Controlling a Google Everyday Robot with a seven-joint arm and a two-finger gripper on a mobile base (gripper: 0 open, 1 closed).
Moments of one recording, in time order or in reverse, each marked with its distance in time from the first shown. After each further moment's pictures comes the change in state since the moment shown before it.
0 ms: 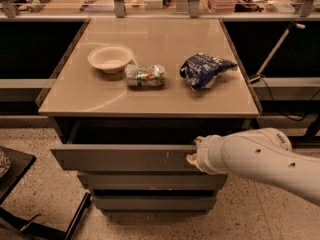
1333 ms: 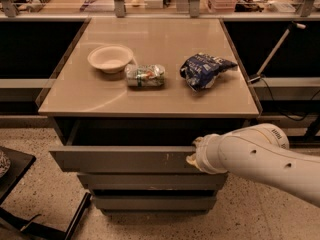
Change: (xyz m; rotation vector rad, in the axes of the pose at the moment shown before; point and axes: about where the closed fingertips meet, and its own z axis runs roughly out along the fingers) arm 0.001 0.000 -0.005 0.000 0.044 0.000
